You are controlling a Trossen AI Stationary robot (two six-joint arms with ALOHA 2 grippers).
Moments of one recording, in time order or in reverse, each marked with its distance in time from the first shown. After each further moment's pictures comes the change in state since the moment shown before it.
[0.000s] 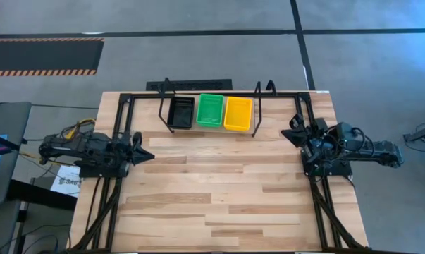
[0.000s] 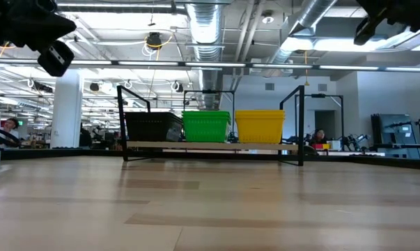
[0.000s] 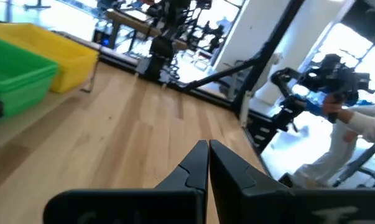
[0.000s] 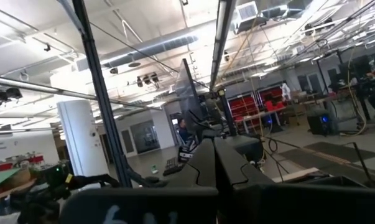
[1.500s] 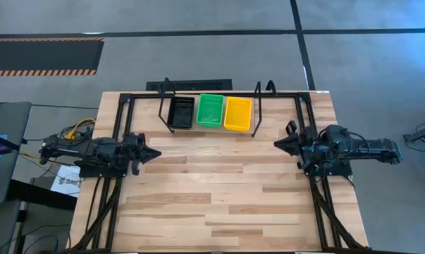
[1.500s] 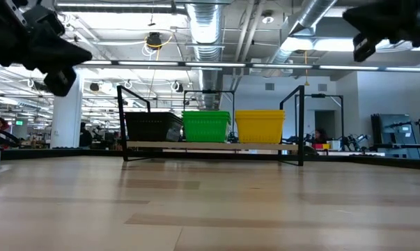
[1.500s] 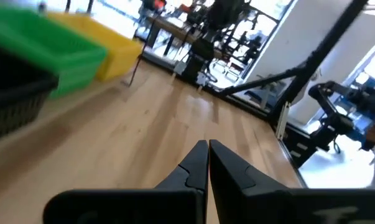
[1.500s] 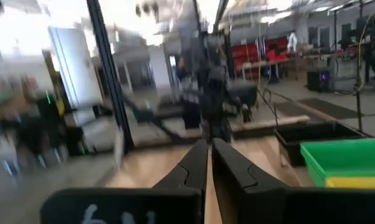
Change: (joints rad) left arm 0.000 0.003 -0.154 0.130 -0.154 -0.072; right arm 0.058 0.000 0.000 -0.237 -0.030 -0.112
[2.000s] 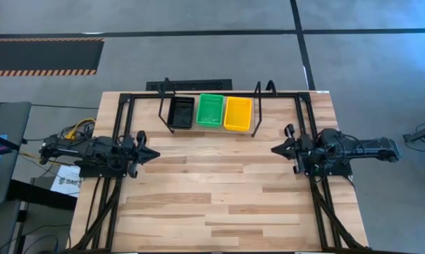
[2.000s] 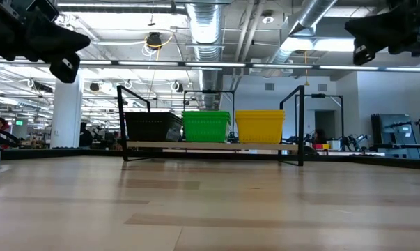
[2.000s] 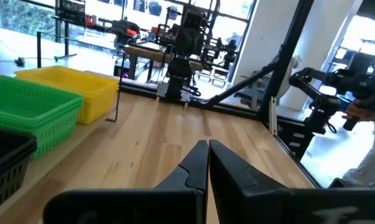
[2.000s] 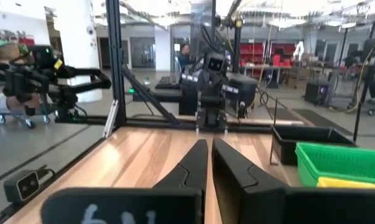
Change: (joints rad) left arm 0.000 0.000 0.000 0.106 0.071 0.256; right arm 0.044 -0.020 -0.059 -0.047 0.002 -0.232
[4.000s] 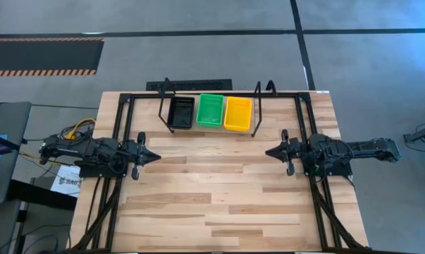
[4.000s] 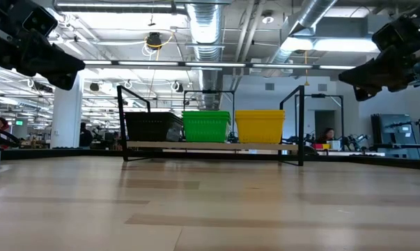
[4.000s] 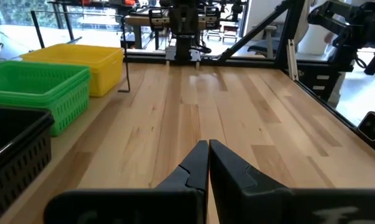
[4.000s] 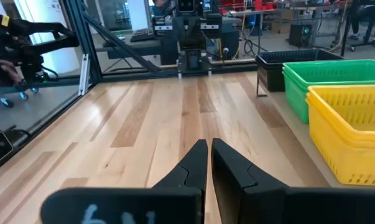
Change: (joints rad) left arm 0.000 0.000 0.007 -0.183 0.001 0.158; right arm -0.003 0.001 -0.126 -0.068 0.081 0.105
